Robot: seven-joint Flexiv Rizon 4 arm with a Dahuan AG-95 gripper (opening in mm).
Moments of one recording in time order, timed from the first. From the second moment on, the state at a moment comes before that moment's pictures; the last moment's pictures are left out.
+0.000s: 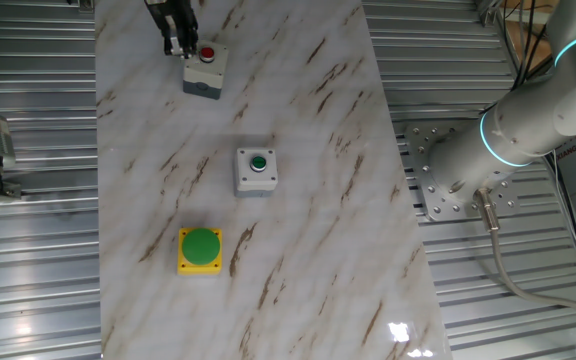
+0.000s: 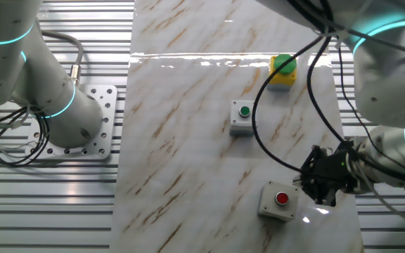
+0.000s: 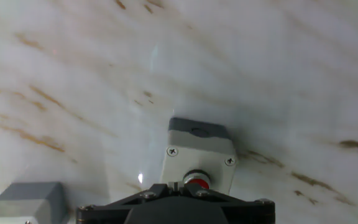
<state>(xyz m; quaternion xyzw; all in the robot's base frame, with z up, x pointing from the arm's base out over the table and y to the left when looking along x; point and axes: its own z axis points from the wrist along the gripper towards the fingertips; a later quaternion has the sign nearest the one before) 0.573 -0.191 0.120 -0.06 -0.99 -0.01 0.16</state>
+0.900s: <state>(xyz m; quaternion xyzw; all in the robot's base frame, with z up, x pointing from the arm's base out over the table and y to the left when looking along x) 0.601 -0.175 0.113 -0.08 -0.99 -0.02 0.12</state>
